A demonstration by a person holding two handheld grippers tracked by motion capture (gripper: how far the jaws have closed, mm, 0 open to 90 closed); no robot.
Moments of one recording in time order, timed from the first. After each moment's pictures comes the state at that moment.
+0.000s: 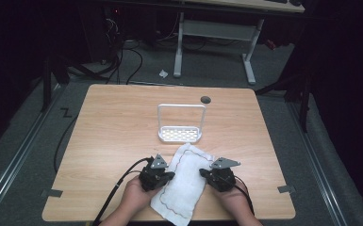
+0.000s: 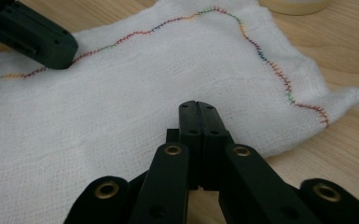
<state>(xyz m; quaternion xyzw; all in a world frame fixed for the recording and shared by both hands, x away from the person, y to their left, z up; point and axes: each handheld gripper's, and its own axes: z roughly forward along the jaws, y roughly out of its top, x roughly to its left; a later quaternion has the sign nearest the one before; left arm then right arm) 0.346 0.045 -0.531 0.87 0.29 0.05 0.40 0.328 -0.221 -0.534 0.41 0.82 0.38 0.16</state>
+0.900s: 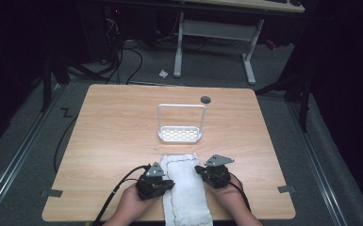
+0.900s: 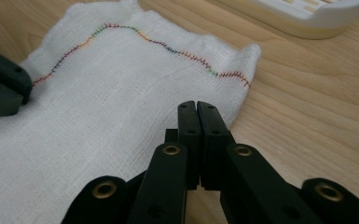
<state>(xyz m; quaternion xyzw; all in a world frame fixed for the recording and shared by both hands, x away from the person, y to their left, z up) 0.334 0.058 -0.529 0.85 0.30 0.01 0.42 0.338 -0.207 -0.534 0.39 0.82 0.38 0.17</state>
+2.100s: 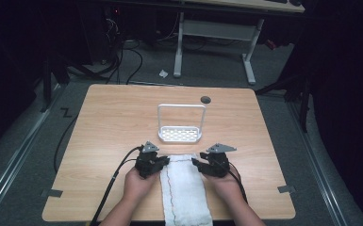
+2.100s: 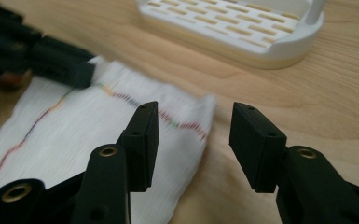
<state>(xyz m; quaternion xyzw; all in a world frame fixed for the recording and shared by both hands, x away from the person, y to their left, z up) 0.396 0.057 -0.541 0.80 0.39 0.06 0.44 0.376 -0.210 -0.525 0.46 0.78 0.40 0.15</state>
